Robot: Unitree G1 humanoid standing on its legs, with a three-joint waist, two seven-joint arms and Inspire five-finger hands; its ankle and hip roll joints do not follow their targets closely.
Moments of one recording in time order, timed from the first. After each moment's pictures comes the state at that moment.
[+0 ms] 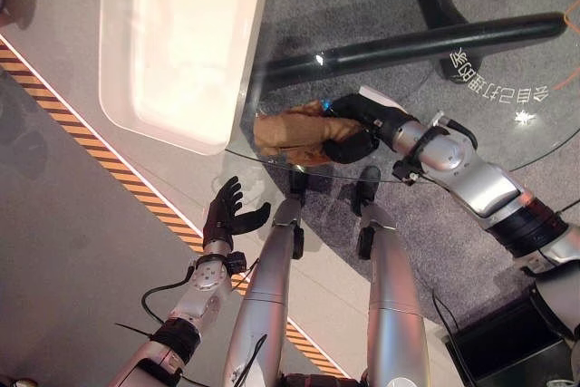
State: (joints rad) left arm -0.25 0.41 -0.43 0.46 -0.67 -0.29 0.32; right arm -0.81 -0.80 0.62 0.15 0.35 0.27 0.08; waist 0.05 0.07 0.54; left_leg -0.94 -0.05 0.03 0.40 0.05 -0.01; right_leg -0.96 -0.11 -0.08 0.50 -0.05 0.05
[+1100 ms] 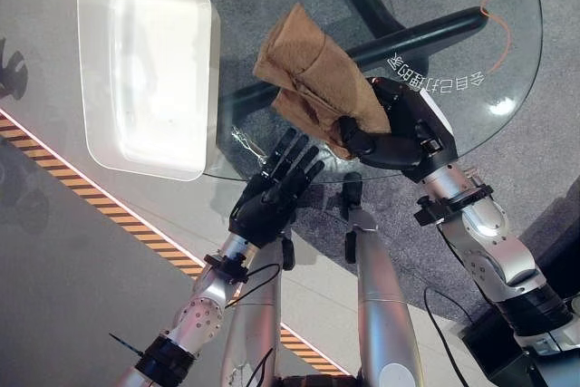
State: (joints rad) left arm -0.13 0.43 -0.43 -0.02 -1.51 -0.19 -0.45; right arm -0.39 -0.70 0.29 -0.12 0.67 -0.18 0.08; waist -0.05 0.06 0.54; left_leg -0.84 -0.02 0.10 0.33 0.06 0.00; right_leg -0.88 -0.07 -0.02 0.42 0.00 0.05
